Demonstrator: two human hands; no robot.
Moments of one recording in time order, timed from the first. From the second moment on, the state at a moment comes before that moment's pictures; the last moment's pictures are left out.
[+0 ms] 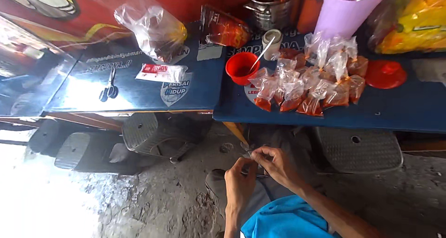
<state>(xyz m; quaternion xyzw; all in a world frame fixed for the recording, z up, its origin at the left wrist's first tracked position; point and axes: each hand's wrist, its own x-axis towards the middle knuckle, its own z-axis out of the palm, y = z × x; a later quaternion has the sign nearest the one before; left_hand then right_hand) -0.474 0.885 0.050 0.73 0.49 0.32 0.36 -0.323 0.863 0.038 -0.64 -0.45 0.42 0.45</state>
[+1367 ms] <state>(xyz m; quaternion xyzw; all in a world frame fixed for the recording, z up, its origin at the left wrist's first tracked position) -0.473 0.895 -0.021 0.22 0.34 0.40 0.82 -0.306 0.885 -0.013 -0.55 -0.34 0.62 0.44</state>
